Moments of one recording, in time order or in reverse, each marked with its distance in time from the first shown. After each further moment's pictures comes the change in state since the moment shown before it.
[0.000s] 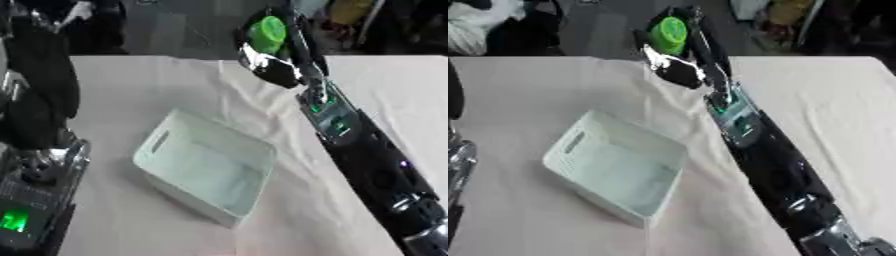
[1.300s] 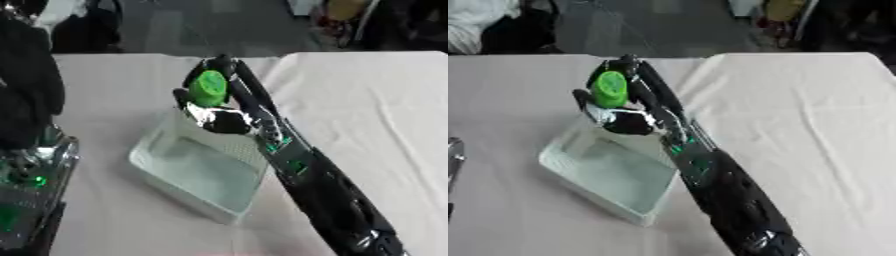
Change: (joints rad) left arm -0.002 0.000 0.013 0.000 -0.018 -0.026 0.026; right arm 0.101 0.132 0.042 -0.005 0.152 -0.018 0.087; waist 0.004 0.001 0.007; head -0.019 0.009
